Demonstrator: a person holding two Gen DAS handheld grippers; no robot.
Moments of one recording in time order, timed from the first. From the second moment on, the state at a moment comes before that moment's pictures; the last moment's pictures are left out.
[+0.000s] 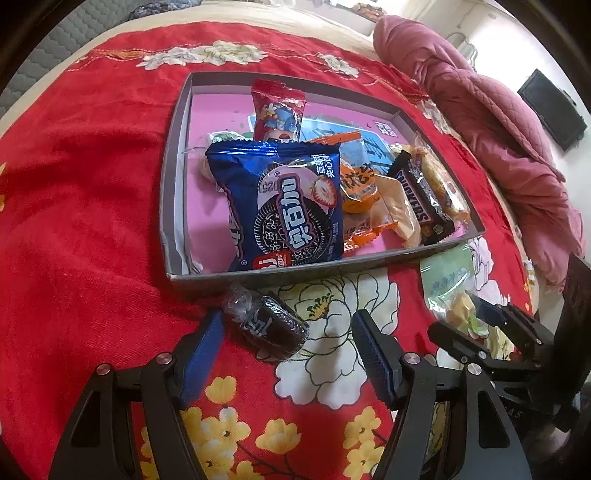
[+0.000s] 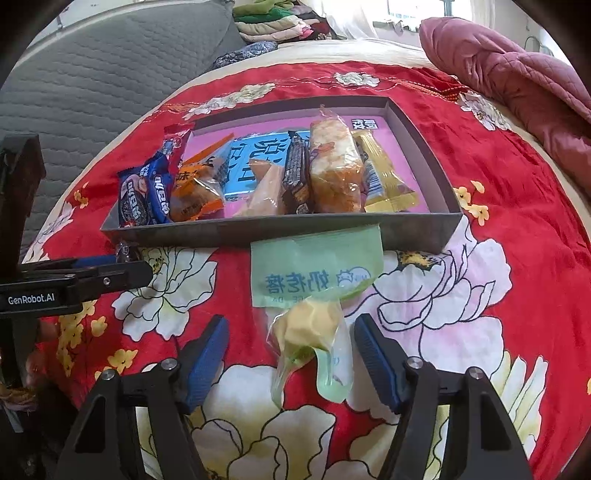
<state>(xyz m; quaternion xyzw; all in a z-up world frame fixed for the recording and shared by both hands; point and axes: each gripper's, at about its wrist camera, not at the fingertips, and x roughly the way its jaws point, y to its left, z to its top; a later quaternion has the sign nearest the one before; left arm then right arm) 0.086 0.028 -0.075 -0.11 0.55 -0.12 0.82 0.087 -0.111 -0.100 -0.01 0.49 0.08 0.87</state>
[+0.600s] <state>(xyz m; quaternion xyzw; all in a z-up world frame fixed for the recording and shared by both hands) 0.086 0.015 -0.079 -0.06 0.56 -0.11 0.82 0.088 -0.109 -0.103 -0.03 0.49 0.09 0.87</state>
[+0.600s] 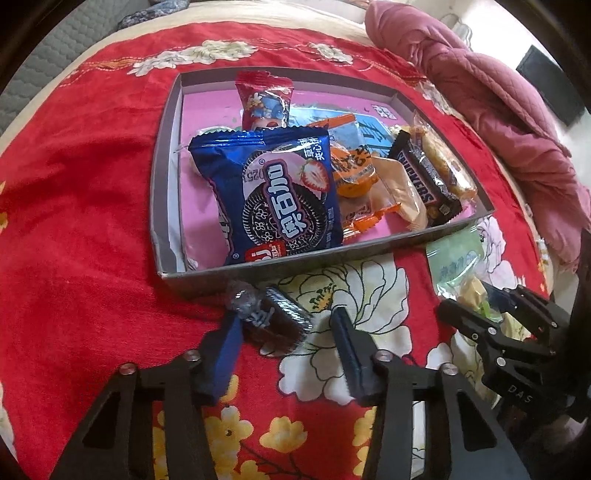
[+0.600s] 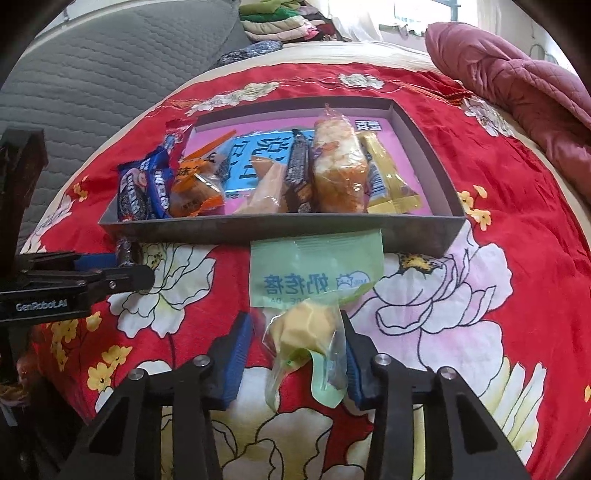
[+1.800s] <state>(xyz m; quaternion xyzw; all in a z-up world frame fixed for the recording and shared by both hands) 0.077 -0.013 -0.065 -0.07 0.55 -0.18 0.82 0.077 -0.127 -0.086 0.03 0.50 0.11 0.86</state>
